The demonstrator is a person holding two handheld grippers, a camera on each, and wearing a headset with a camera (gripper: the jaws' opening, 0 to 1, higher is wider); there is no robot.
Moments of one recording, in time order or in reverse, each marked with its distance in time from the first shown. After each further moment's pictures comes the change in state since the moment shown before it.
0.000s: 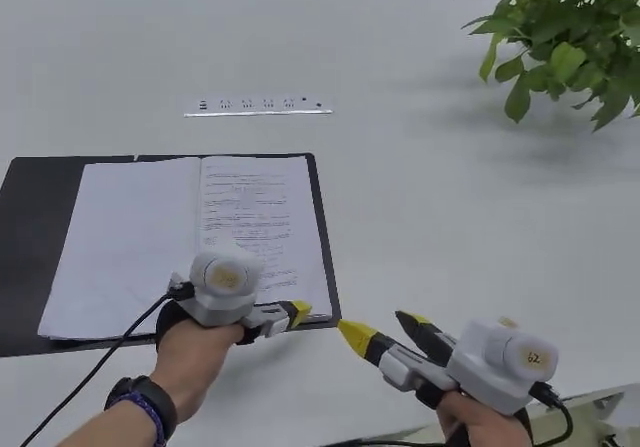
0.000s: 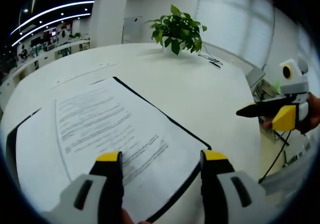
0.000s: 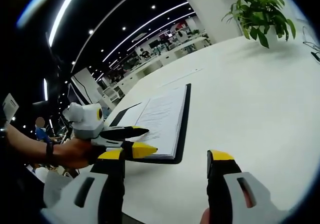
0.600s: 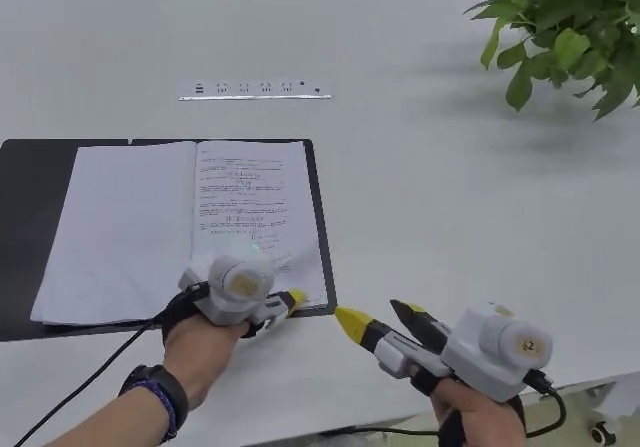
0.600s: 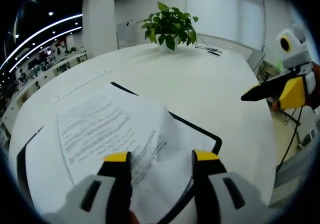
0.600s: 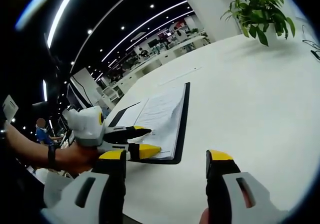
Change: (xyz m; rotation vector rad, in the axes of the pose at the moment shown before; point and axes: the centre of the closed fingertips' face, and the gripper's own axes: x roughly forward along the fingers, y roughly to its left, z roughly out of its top) left arm 0.009 0.009 -0.004 0.150 0.003 0.070; right arm 0.004 -0.003 0.000 0.010 0.009 -0.004
